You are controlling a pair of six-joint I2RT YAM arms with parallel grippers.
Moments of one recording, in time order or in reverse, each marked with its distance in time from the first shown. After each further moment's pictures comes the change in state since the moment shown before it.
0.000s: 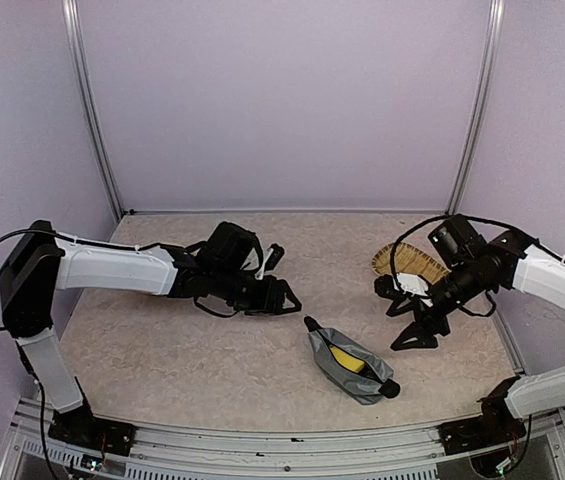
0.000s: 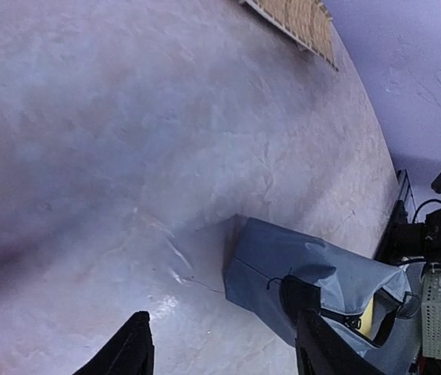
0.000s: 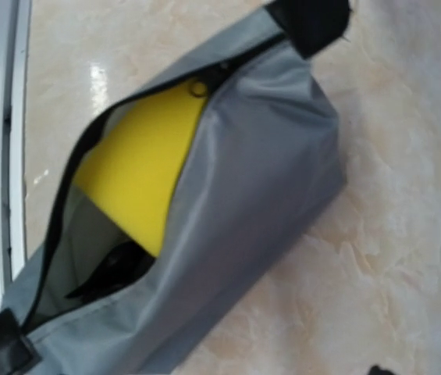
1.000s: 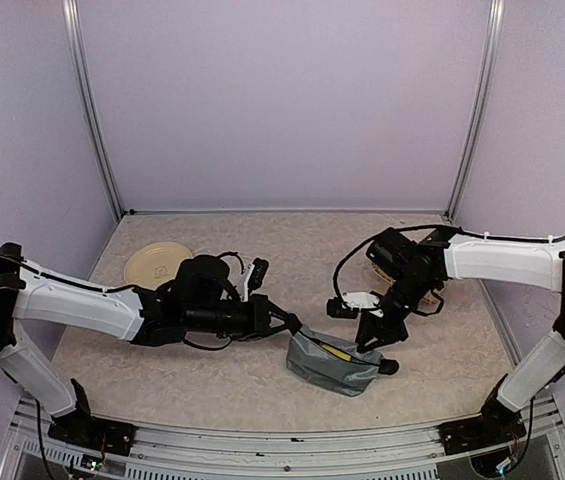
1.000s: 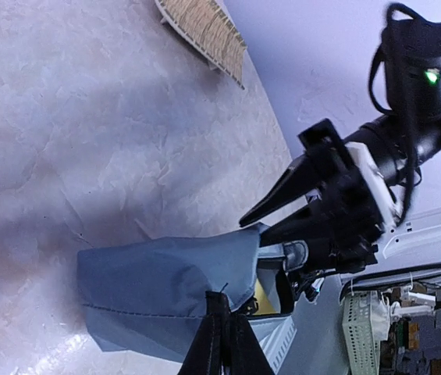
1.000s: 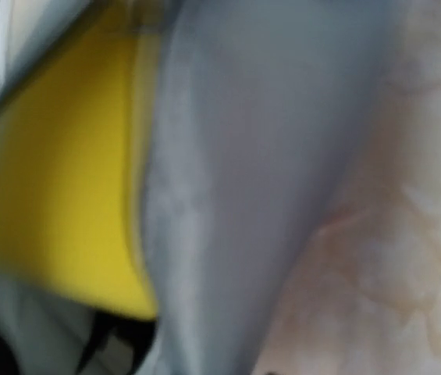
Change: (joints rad) left arm -0.133 -0.184 -0.325 0.430 -0.028 -0.316; right arm 0.166 0.359 0.114 0.047 0.072 0.028
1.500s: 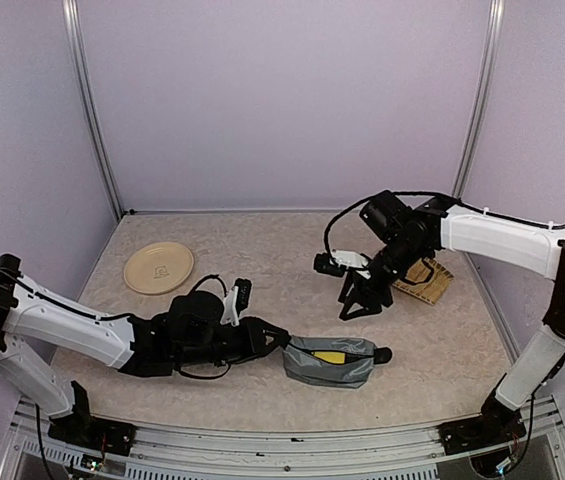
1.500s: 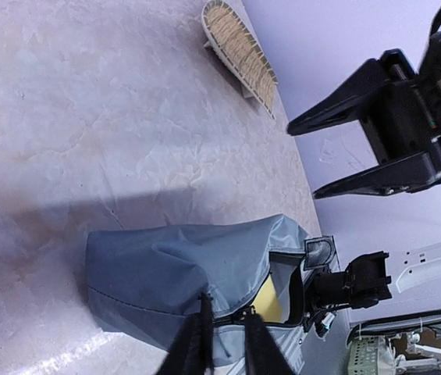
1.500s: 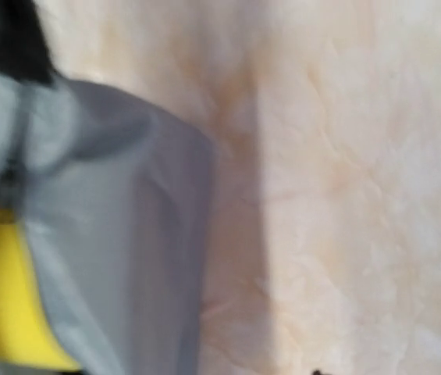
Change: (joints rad) left arm -0.166 -0.083 -0.183 0.156 -0.370 -0.169; right arm -0.029 0.129 0.279 -0.022 0.000 0.078
